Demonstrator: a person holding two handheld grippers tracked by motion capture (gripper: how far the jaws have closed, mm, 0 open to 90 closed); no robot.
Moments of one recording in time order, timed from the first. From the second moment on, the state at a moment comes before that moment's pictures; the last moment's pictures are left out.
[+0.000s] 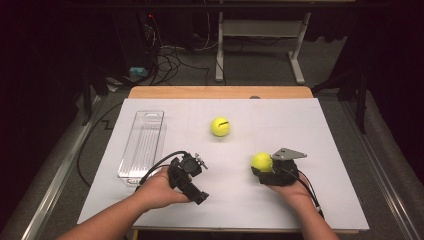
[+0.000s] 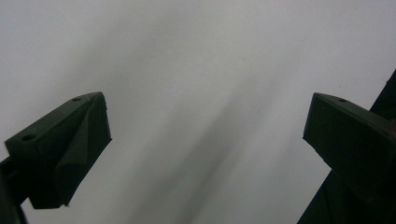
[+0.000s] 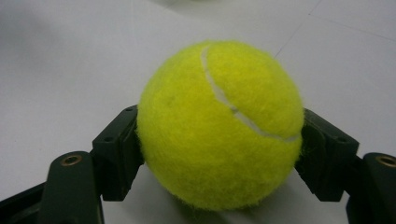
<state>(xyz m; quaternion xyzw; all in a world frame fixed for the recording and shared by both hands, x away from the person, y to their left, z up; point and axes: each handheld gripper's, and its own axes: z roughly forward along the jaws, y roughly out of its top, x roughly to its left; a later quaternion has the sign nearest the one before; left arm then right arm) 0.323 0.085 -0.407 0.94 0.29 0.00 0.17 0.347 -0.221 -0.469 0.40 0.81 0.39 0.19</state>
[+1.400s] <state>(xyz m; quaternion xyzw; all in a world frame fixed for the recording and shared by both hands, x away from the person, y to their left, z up) 0.326 0.082 -0.384 0.94 0.29 0.01 0.17 0.300 -0.155 -0.444 0.30 0.80 0.46 0.22</state>
